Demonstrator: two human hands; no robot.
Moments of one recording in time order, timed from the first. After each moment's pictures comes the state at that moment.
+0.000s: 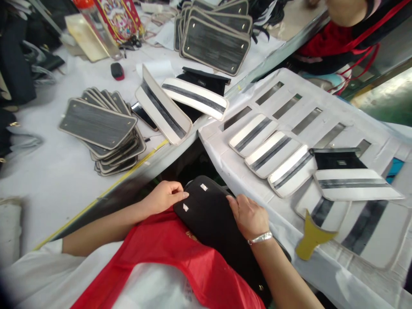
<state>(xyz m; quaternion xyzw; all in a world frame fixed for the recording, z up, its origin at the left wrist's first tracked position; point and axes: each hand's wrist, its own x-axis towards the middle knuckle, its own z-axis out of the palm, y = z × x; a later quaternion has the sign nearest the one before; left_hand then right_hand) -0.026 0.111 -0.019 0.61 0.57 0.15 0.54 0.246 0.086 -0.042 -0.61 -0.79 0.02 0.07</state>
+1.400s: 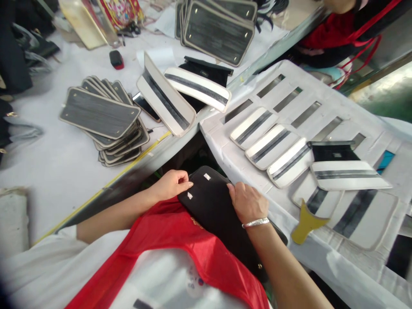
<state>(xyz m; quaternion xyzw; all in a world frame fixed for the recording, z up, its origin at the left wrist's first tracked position) -0.026 0.115 -0.018 0.67 0.54 0.16 0.48 0.221 0.084 -0.021 -0.68 -0.73 0.02 -0.08</state>
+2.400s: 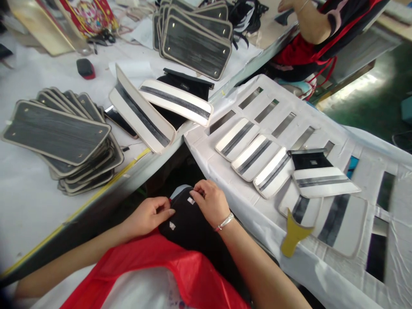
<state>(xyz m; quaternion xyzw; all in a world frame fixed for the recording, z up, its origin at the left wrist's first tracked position) -0.025 0.117 -0.026 0.63 0.53 0.14 0.55 0.182 0.146 -0.024 -0.59 -0.69 0.36 0.21</state>
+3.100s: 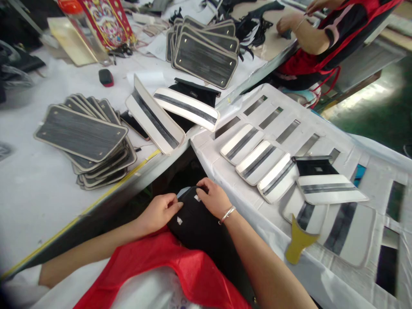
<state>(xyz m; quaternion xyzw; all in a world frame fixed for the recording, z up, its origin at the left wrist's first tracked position) -0.014 0.113 -0.021 0.63 0.59 0.16 0.48 0.179 0.158 -0.036 -0.57 -0.66 0.45 0.18</state>
